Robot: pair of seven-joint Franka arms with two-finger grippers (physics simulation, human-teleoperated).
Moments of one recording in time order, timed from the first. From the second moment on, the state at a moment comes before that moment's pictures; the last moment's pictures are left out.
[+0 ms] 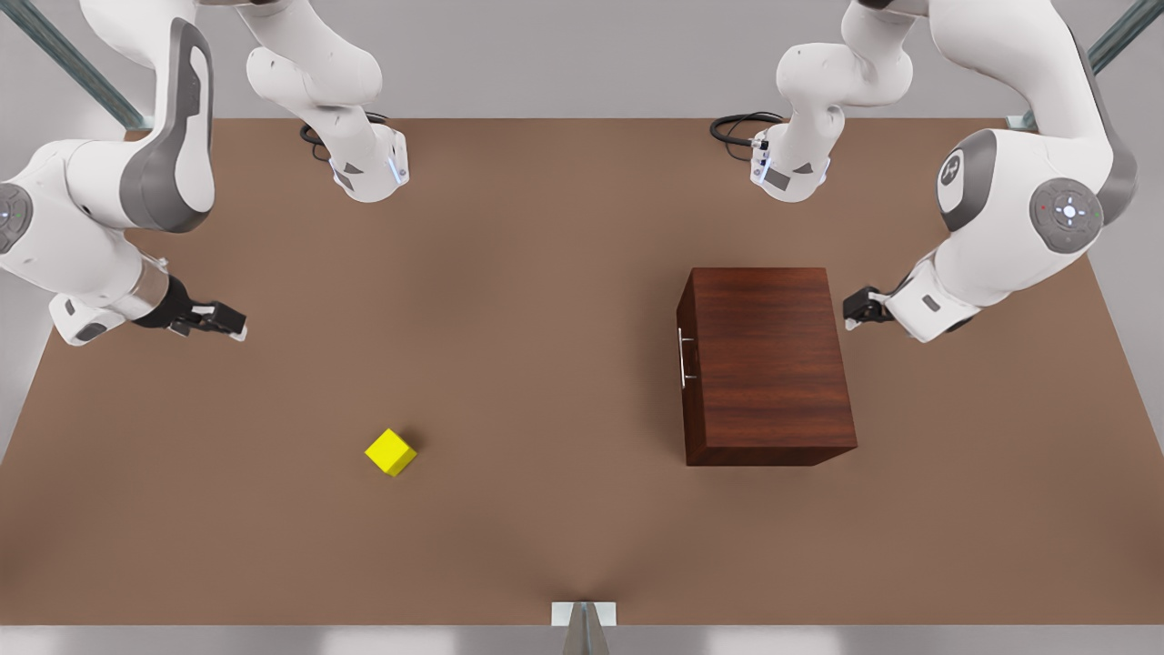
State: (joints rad) left arm -0.09 0.13 -0.04 -1.53 -0.04 1.62 0.00; right arm -0.04 0.07 -0.01 -1.67 0.05 1.72 0.04
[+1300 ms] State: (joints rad) left arm -0.68 0.68 -0.03 -1.33 0.33 1.79 -0.84; right arm -0.05 0.18 0.00 -1.58 0.09 1.70 0.71
